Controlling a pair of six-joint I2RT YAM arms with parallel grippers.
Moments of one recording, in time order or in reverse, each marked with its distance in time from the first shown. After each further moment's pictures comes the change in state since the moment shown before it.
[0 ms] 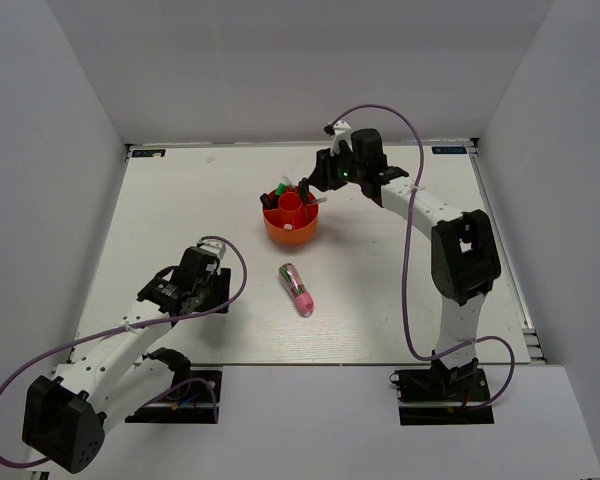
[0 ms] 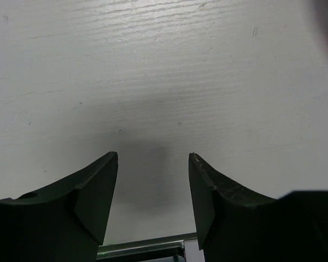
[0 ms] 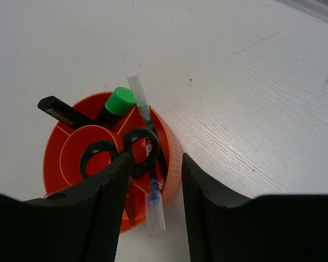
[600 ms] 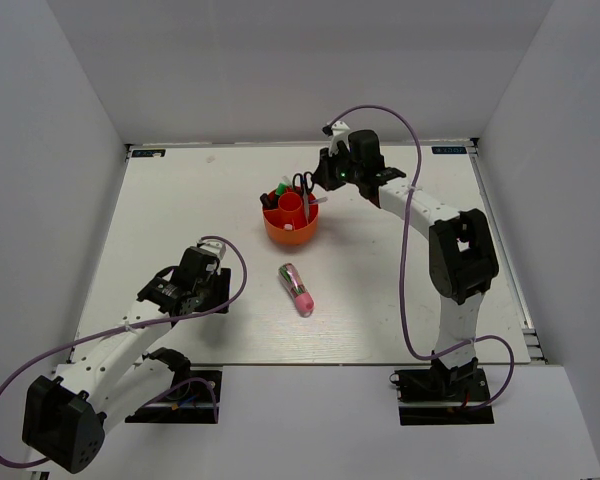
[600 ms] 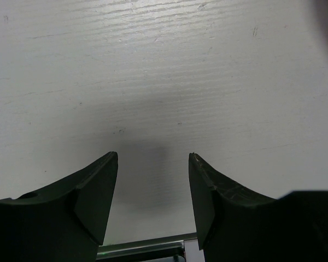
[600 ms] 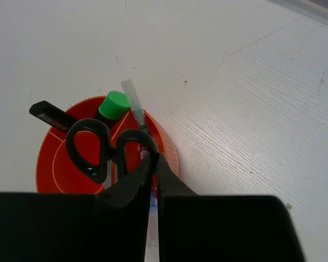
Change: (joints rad) left arm 0.000 0.000 0.000 0.000 0.000 0.000; right arm 0.008 0.010 0.006 0.013 0.038 0.004
